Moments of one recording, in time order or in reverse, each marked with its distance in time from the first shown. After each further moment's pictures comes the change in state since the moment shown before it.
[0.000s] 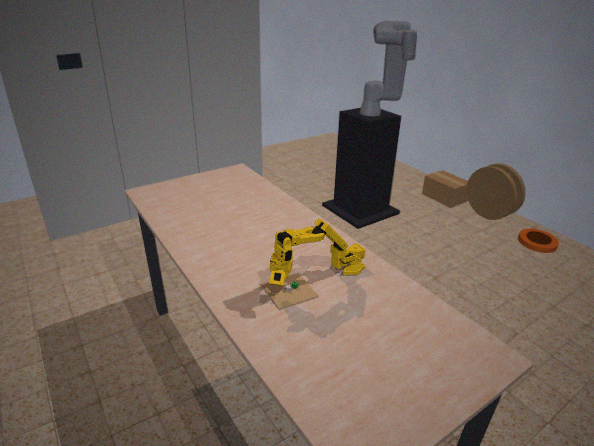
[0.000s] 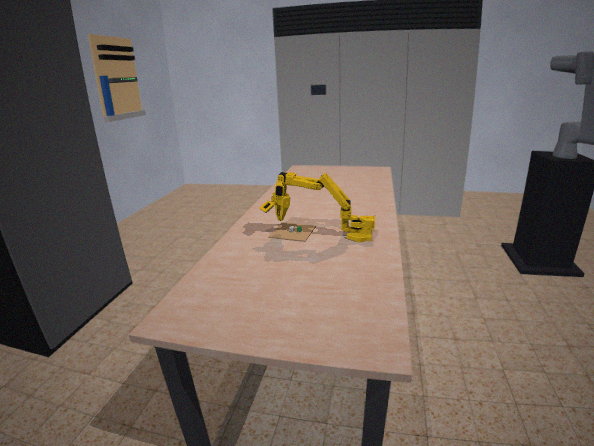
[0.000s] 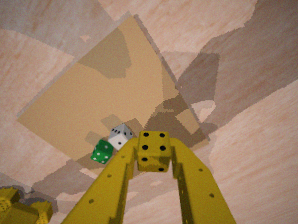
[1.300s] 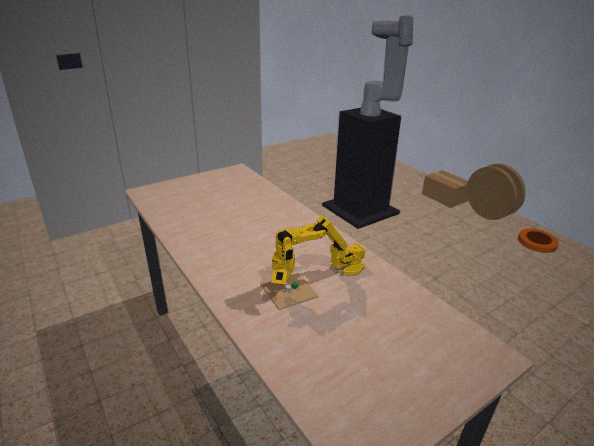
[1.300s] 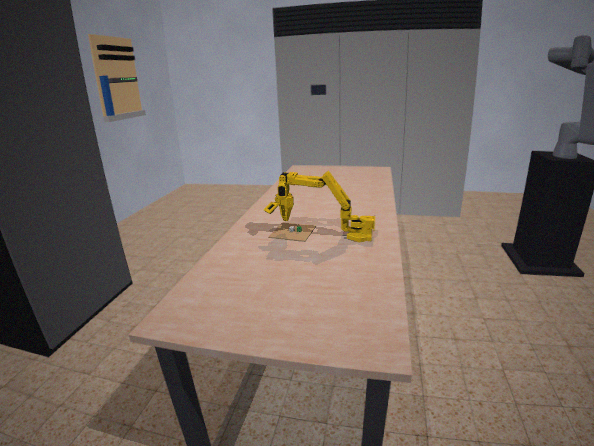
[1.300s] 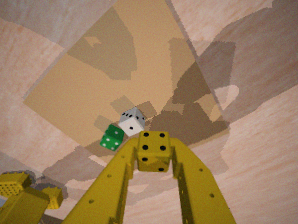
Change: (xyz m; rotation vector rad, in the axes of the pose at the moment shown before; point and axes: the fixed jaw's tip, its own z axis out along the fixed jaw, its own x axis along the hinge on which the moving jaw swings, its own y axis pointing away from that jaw) arm 0.017 0.009 0.001 -0.060 0.056 0.020
